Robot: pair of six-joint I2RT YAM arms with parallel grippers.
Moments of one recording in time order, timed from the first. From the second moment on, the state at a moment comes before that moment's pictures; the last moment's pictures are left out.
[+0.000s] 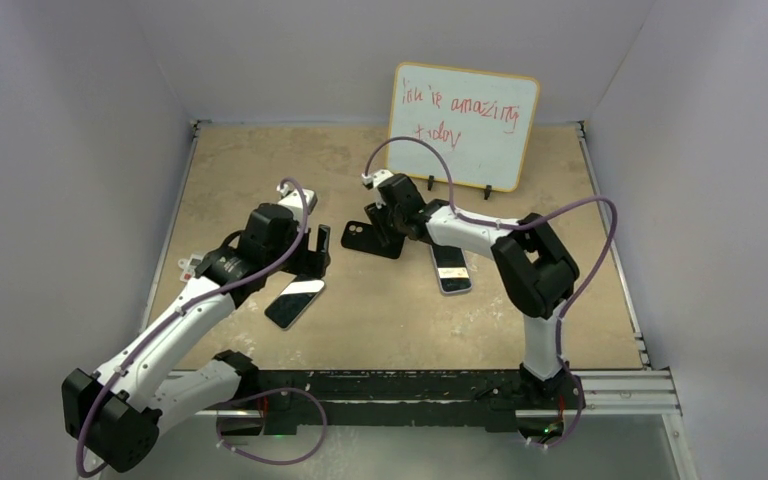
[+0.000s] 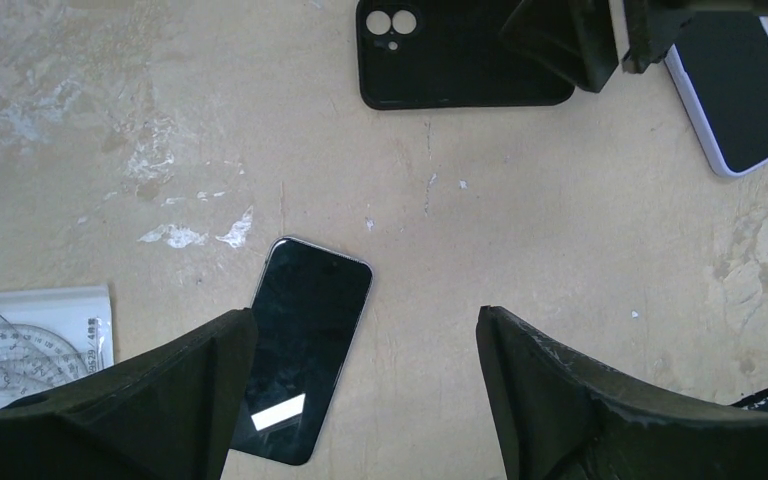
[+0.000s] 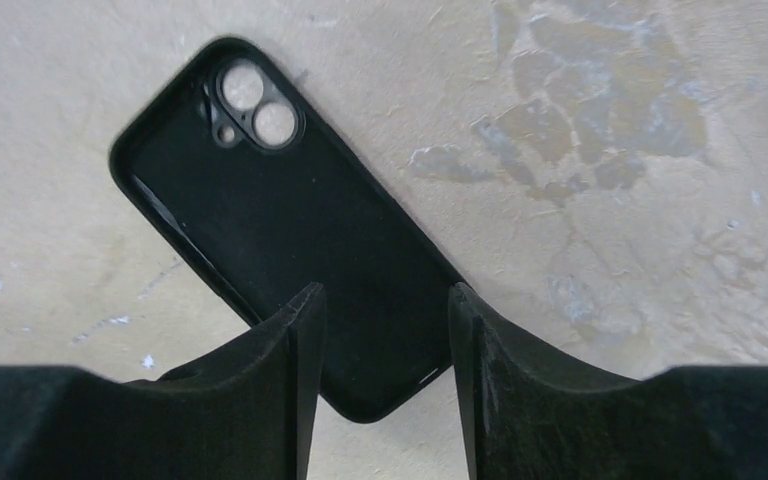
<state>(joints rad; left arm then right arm) -0.51 0.99 0.84 -0.59 -0.07 -0.23 0.71 1.94 1.32 -0.20 0.07 0.12</state>
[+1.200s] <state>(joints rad) -0.51 1.00 0.84 -0.59 -0.09 -0.23 0.64 2.07 1.41 -0.22 -0.08 -0.12</state>
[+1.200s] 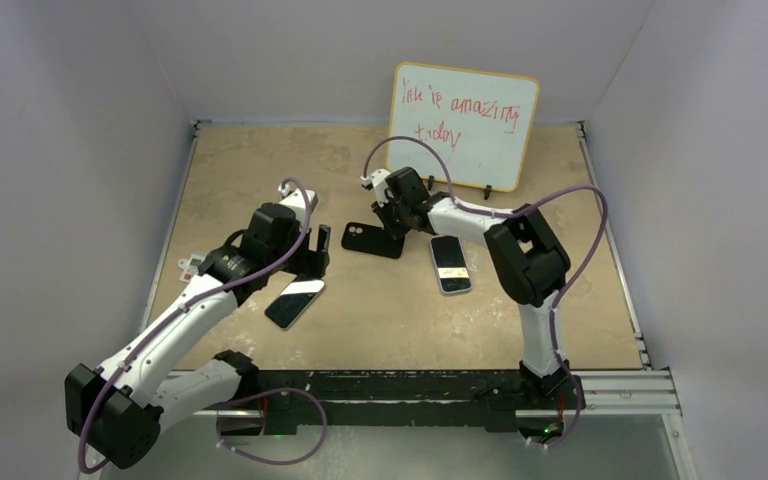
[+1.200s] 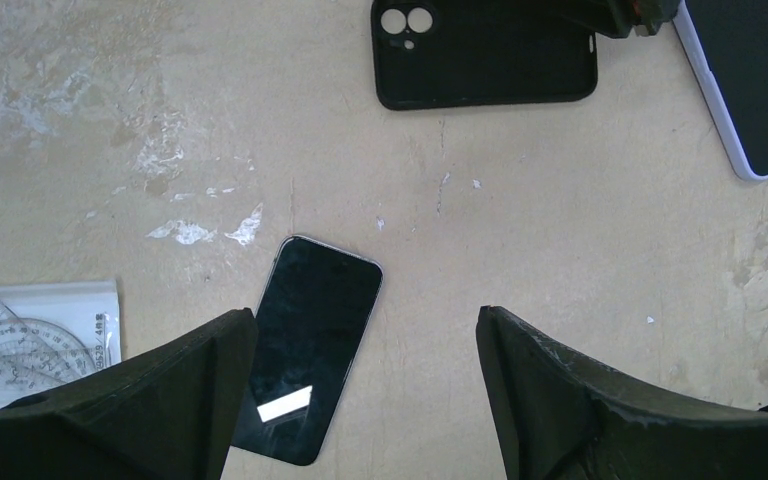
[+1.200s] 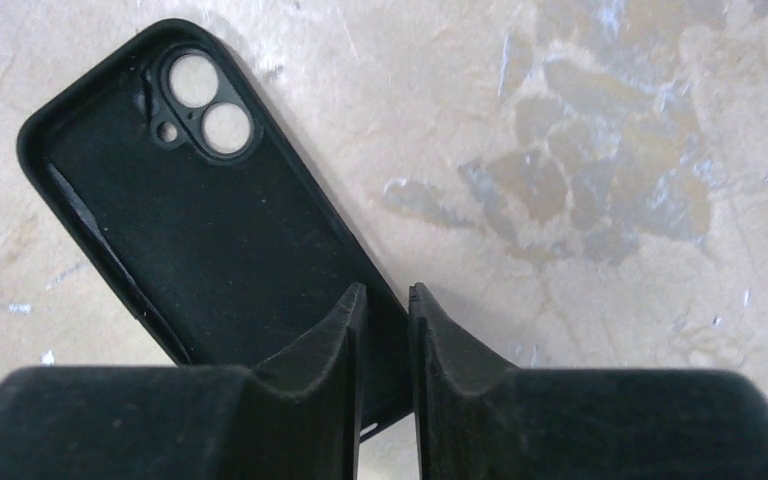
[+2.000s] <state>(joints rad) -0.51 1.16 0.85 -0.51 -0.04 0.13 0.65 1.70 0.96 -0.22 -0.06 0.31</state>
